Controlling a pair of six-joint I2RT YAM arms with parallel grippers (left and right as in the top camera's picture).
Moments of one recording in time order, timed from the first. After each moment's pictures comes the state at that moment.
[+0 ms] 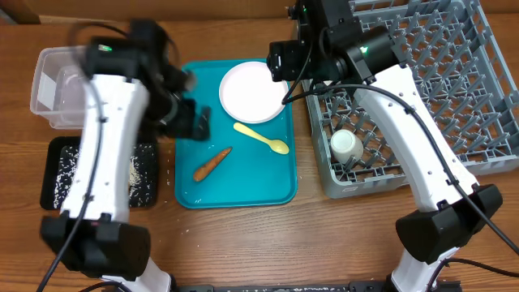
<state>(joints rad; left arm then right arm) -0.12 1.78 1.85 -1.64 0.17 0.06 0.44 1.91 2.08 -1.08 -0.14 0.30</state>
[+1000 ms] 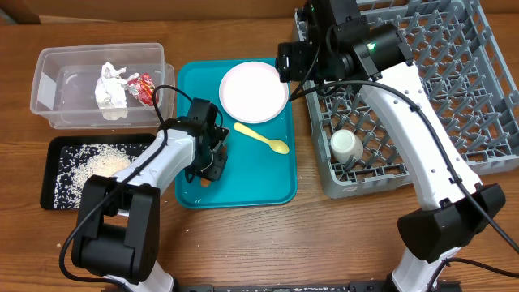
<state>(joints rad) -0.25 1.78 1.05 -0.76 0.04 0.08 0.42 1.91 2.08 -1.12 -0.14 0.30</state>
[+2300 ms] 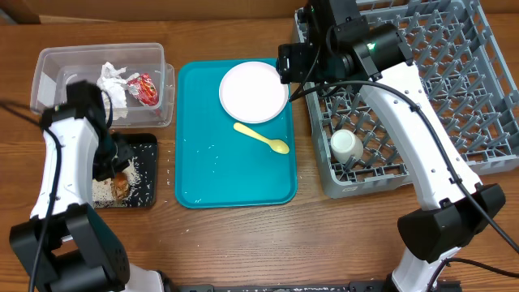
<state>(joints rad) 0.30 1.68 1.26 -1.11 -0.18 -0.38 0.42 1.91 2.08 -1.14 -0.14 0.30</state>
